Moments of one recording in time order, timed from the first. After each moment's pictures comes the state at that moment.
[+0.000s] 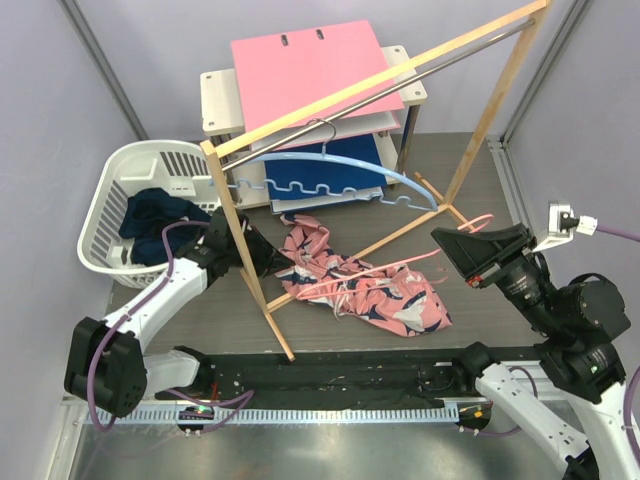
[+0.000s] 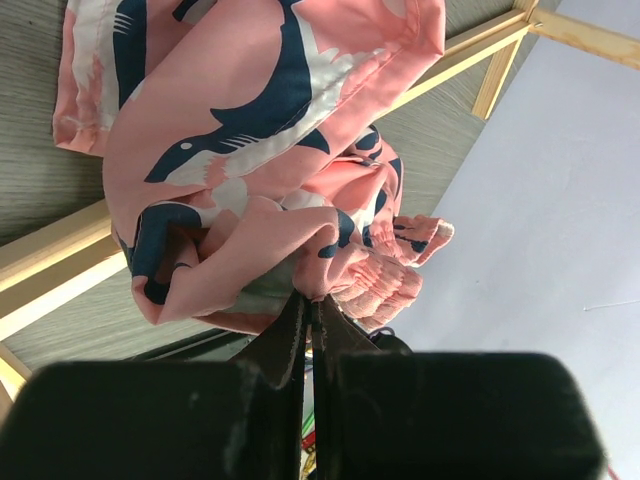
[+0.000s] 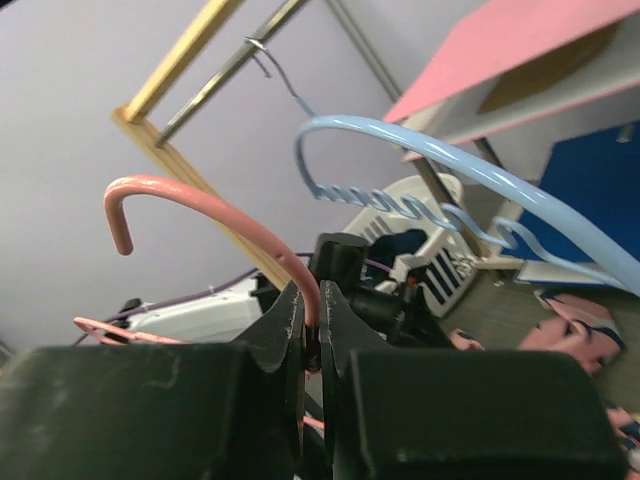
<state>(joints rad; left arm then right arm) -0.39 1.22 0.78 -0.38 0.41 -1.20 0.53 0.46 1.02 -0.19 -0.20 0.78</state>
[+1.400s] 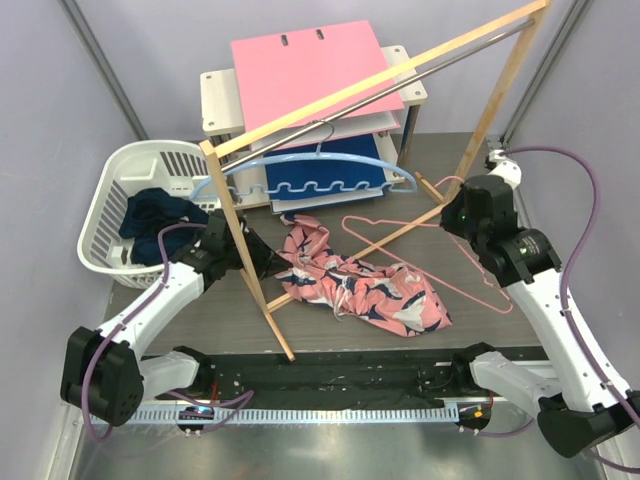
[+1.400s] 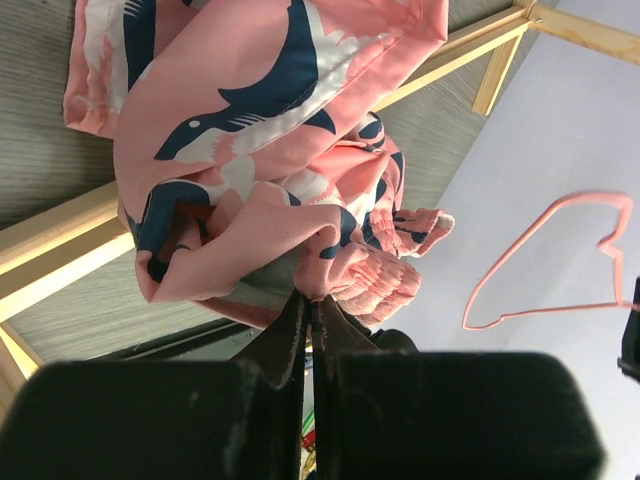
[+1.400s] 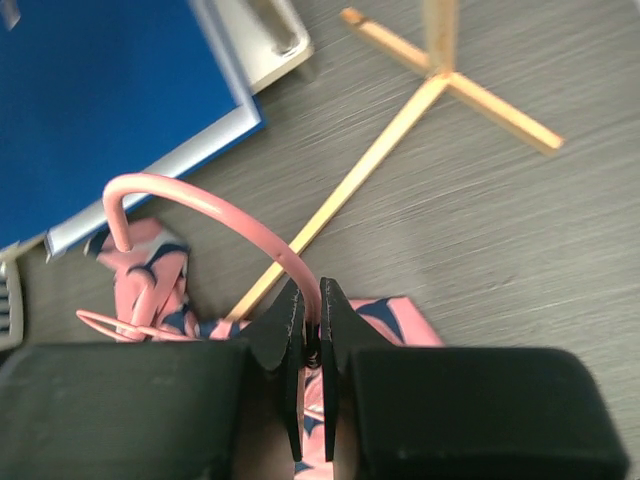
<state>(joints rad) -0.39 1.17 0.77 -0.41 0.40 -1.20 0.41 0.97 1.21 -0.79 0.40 0.60</state>
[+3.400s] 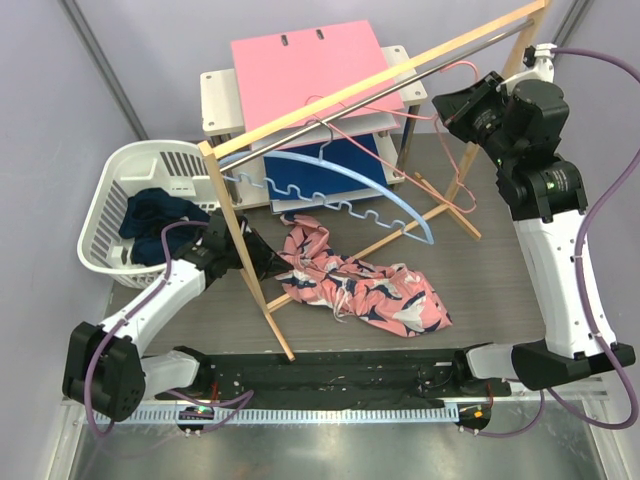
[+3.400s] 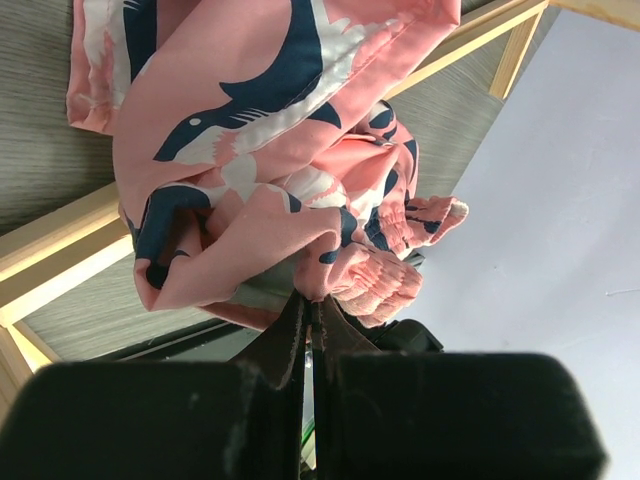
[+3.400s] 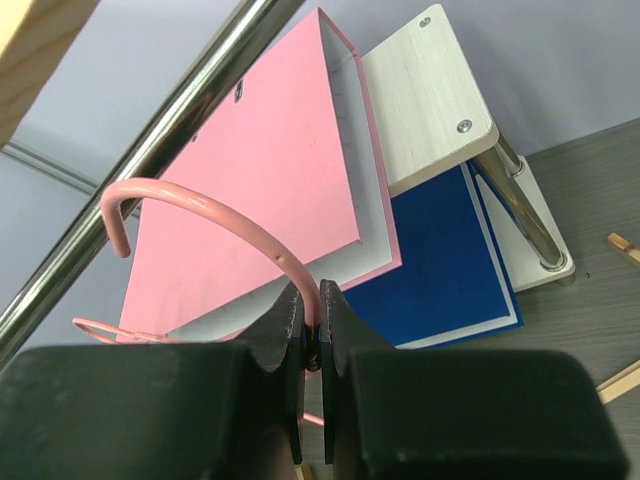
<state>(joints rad) -0.39 1.19 0.78 -0.43 0.43 -1.15 0.23 1.33 1.85 -0.60 0.03 0.69</state>
